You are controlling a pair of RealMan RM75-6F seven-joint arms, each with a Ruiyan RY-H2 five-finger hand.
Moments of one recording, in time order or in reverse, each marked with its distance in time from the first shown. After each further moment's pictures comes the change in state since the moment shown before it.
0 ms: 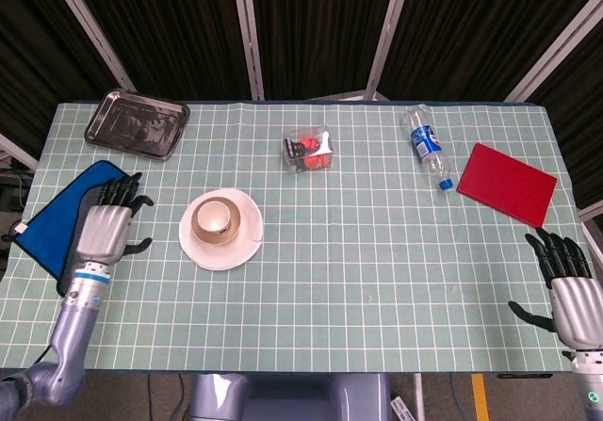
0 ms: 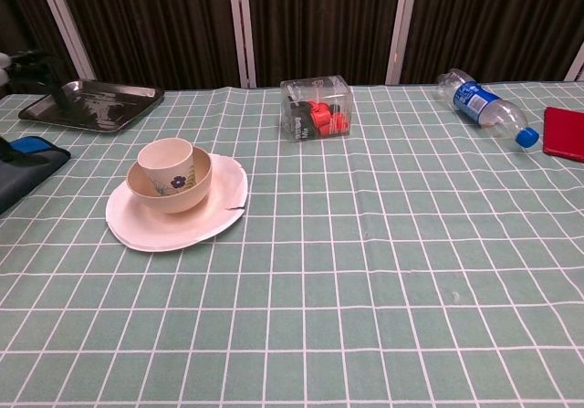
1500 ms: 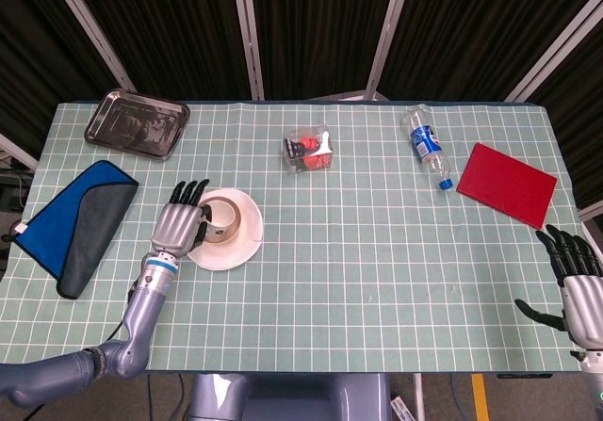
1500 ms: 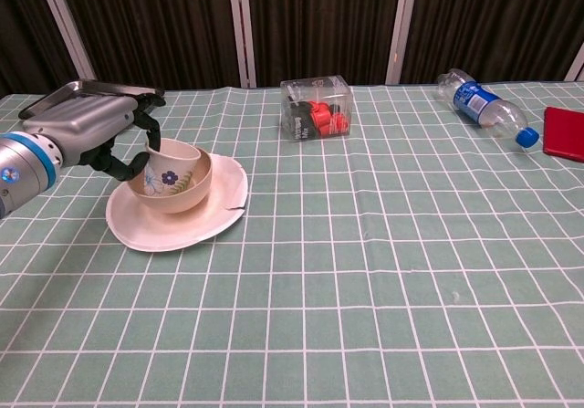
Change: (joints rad) left arm -0.191 -0.223 0.028 0.116 -0.155 -0.042 0.143; right arm -0.003 0.026 0.005 0.003 0.003 0.005 0.078
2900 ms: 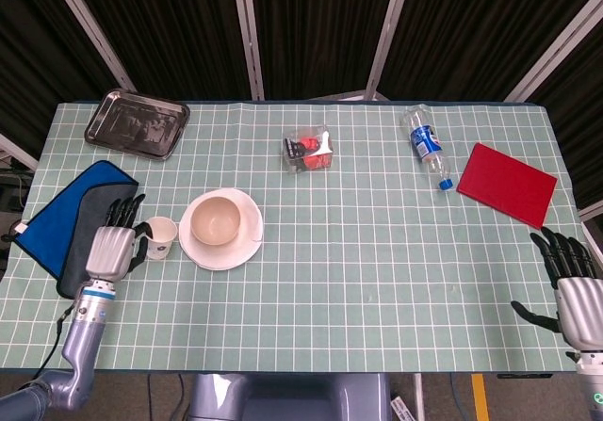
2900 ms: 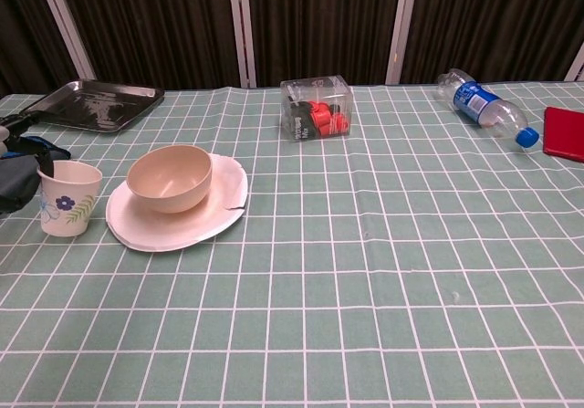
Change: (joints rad) left arm 0.232 -0.004 0.153 0.334 0.309 0.193 -0.482; right arm -0.003 -0.013 -0.004 -0.009 -0.007 0.005 -0.040
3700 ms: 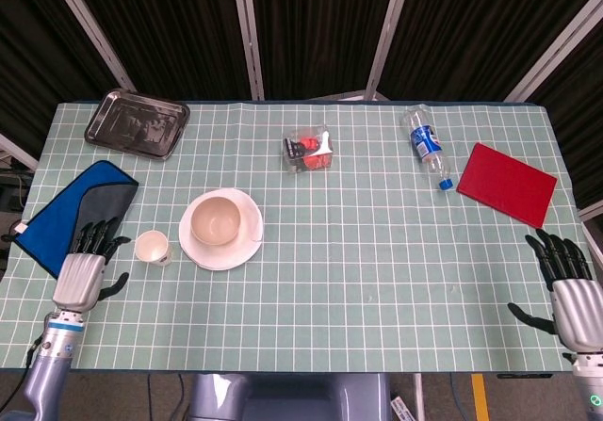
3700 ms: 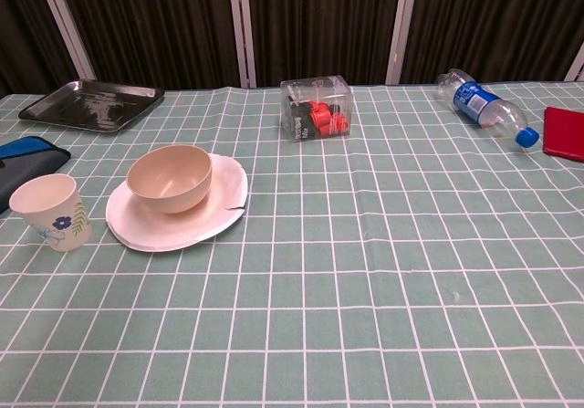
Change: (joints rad) left arm 0.147 0.153 0.075 -0.158 0.079 0.124 -0.039; right arm -0.002 -0.008 -0.009 -0.007 -0.016 0.004 -0.027
